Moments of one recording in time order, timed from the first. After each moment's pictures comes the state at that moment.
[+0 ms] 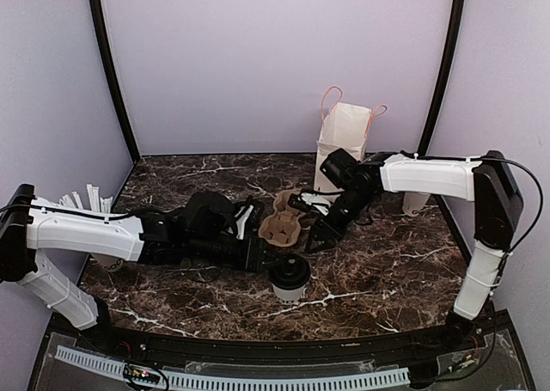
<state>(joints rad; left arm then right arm) -1.05 1.46 0.86 -0.02 0.19 -0.77 0.72 1.82 1.36 -0.80 -0.50 -0.32</state>
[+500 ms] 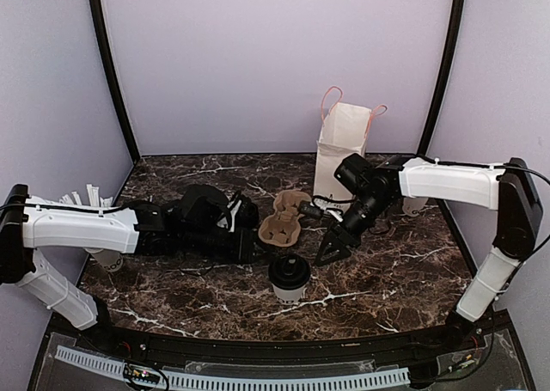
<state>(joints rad) -1.00 1.43 0.89 -0.17 0.13 -0.80 0.71 1.67 1.24 -0.88 -0.71 -0.33</state>
